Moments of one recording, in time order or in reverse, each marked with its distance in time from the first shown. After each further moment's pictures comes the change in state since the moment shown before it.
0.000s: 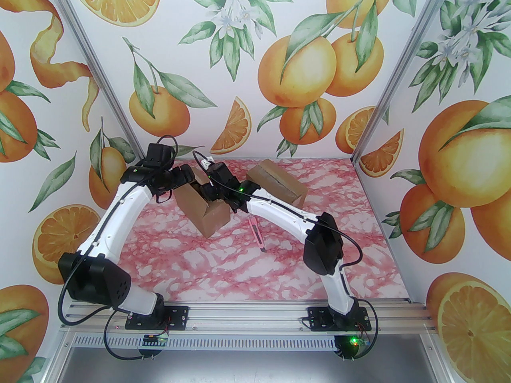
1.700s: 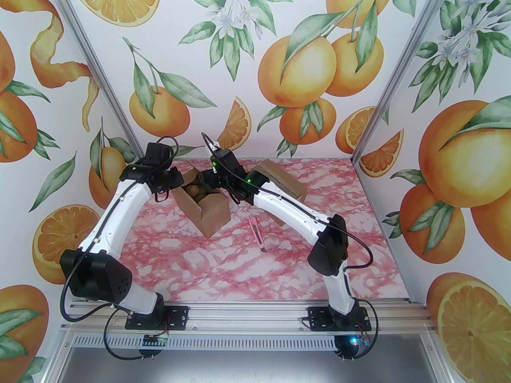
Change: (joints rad) left arm 0.052 -0.019 -0.025 -0.005 0.032 0.090; right arm -0.009 -0.032 0.180 -0.121 -0.003 0.077
